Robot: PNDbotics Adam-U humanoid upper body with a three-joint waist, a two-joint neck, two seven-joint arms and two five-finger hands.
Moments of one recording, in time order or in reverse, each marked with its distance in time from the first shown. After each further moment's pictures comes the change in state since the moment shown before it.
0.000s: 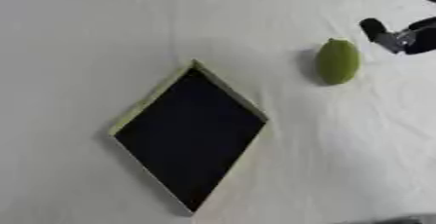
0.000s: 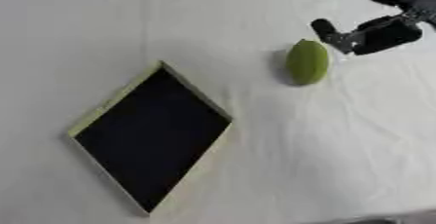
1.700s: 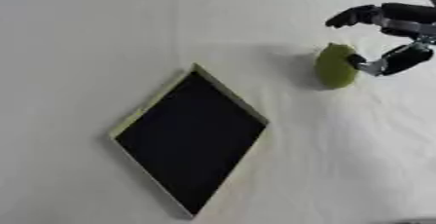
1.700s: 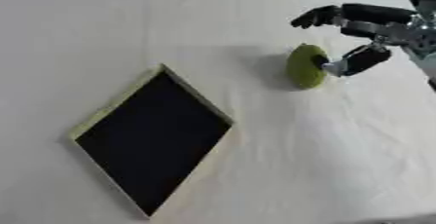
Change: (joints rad) left arm -0.006 0.000 -0.006 0.000 0.012 0.008 -0.011; right arm -0.096 0.083 0.098 0.304 0.025 0.154 0.208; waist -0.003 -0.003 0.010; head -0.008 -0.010
